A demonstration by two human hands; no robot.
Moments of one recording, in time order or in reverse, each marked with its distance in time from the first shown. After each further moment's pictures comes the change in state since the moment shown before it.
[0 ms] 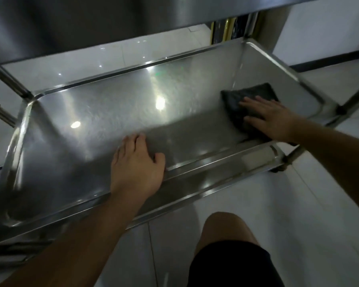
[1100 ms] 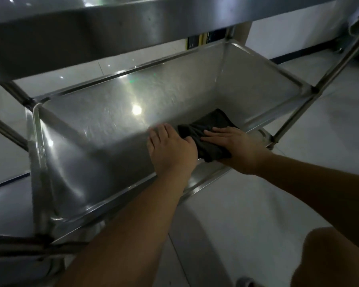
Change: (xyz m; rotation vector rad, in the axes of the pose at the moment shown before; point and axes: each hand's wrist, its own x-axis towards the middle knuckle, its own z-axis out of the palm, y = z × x) left_hand 0.004 -0.008 -0.001 -0.091 -0.111 0.070; right_hand -0.083 -0.215 0.054 0.060 0.140 -0.117
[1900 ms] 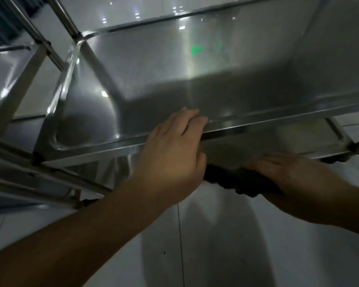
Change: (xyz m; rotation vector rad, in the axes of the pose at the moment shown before) left_hand -0.103 -0.035 -0.012 0.038 0.091 0.315; right_hand -0.059 0.029 0.040 0.060 -0.113 -0.434
